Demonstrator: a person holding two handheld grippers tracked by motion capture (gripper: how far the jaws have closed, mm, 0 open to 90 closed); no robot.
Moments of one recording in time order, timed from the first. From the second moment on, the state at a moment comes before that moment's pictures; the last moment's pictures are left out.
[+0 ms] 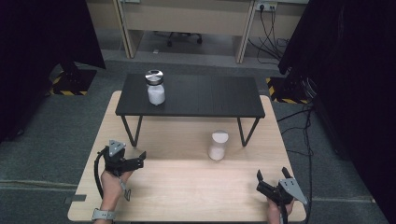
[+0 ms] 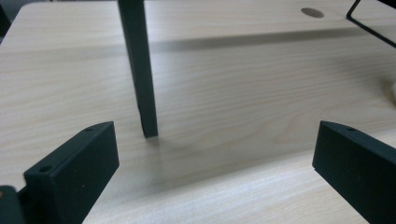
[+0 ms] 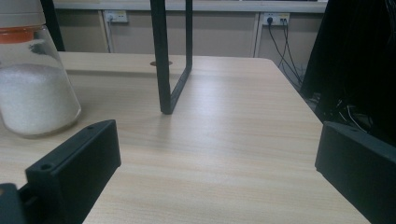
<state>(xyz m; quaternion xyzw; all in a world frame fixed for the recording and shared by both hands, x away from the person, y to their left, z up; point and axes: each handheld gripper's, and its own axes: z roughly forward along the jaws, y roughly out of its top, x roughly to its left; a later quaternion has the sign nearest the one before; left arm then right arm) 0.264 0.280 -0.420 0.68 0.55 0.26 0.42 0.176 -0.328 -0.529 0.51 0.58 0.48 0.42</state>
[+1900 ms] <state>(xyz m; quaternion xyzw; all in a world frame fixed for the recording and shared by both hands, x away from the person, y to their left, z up) 0.250 0.294 -0.469 0.66 0.60 0.24 0.38 0.178 -0.327 -0.527 0.50 0.59 0.48 0.42</state>
